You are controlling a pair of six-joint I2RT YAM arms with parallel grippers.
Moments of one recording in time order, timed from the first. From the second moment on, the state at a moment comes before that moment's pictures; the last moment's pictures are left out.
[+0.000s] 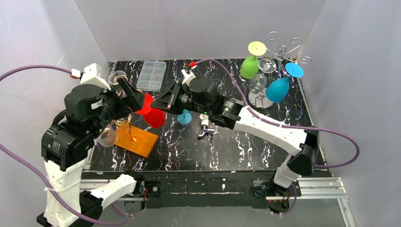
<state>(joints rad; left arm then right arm) -0.45 0.97 1.83 -1.29 -0.29 -0.59 1.14 1.64 1.67 -0.18 -0.06 1.24</state>
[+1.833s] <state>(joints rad) -0.37 1.48 1.89 -0.71 0.61 -1.17 0.47 1.37 1.50 -0.15 -0.55 1.13</state>
